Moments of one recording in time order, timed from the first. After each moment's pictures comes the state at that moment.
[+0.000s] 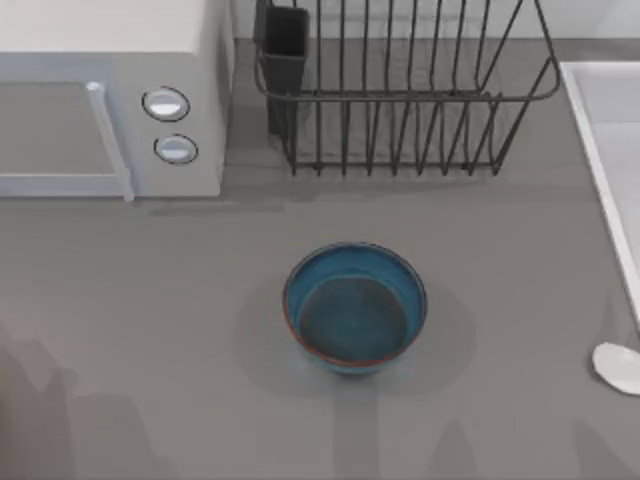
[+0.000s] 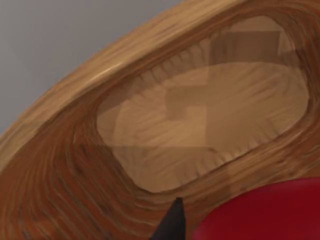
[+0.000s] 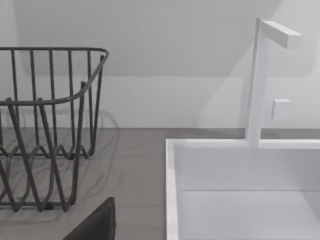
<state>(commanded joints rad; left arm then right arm) 0.46 1.40 0.91 -1.00 0.08 -1.01 0.00 0.00 0.00 0.00 0.00 0.00</state>
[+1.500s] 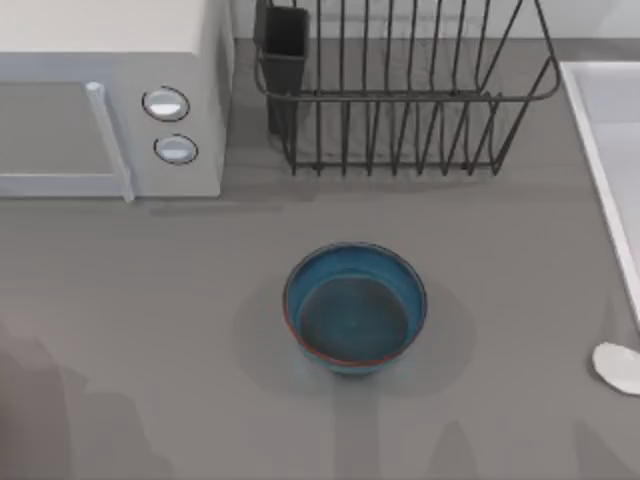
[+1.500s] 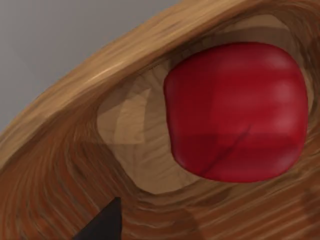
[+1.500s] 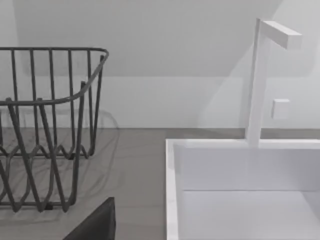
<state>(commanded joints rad) 0.46 1.41 0.91 -1.00 0.08 -1.02 0.00 0.00 0.00 0.00 0.00 0.00</state>
